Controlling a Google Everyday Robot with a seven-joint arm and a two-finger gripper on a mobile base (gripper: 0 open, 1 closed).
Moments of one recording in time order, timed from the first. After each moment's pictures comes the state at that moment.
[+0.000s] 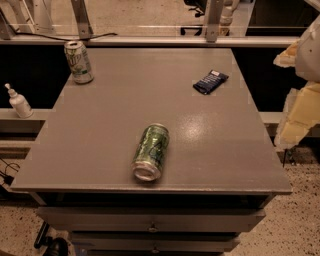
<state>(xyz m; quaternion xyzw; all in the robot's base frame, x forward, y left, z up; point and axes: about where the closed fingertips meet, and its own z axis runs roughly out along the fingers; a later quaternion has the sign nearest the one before) 0.438 -0.216 0.977 -0.60 0.78 -0.04 0.16</state>
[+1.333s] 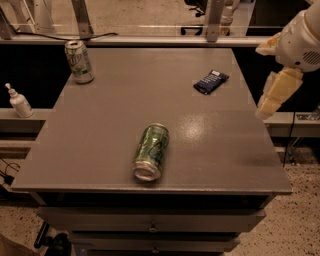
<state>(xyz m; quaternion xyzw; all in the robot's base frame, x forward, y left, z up) 0.535 -0.227 0.951 -0.62 0.75 0.00 0.23</state>
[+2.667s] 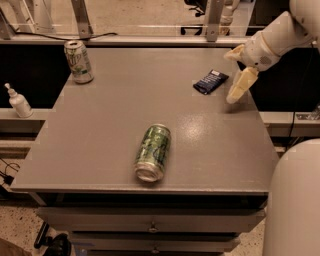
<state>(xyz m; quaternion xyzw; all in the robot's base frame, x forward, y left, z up) 0.687 -0.215 0.861 -0.65 0.70 0.12 0.28</state>
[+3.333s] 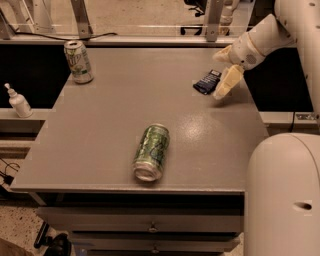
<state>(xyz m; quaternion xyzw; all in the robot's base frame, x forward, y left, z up) 0.711 -0.183 0.851 -0.63 0.70 0.16 0.29</state>
